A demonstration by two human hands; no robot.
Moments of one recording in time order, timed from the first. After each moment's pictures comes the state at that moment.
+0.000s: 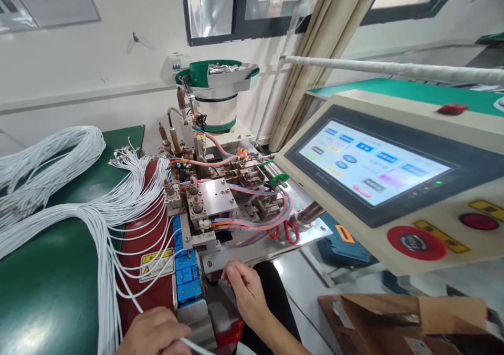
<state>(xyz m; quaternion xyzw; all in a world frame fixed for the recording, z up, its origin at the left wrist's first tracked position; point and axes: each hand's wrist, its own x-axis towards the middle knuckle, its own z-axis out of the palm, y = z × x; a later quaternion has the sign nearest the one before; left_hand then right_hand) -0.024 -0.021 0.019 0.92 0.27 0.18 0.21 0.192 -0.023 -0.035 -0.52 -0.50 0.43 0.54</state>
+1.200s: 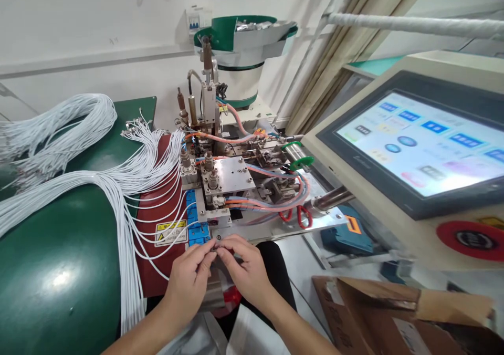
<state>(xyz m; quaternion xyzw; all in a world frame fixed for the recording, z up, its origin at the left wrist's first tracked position) 0.031 -0.022 0.013 0.70 0.54 0.30 0.35 0.174 -0.019 -0.003 -0.50 -0.60 0.38 0.51</state>
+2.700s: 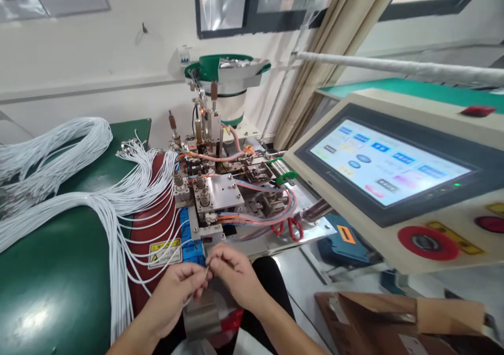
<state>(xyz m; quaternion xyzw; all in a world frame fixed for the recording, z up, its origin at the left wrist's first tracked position) 0.023 -0.004 0.026 0.36 0.50 0.29 0.73 0.176 -0.003 0.003 -0.42 -0.52 0.55 0.50</state>
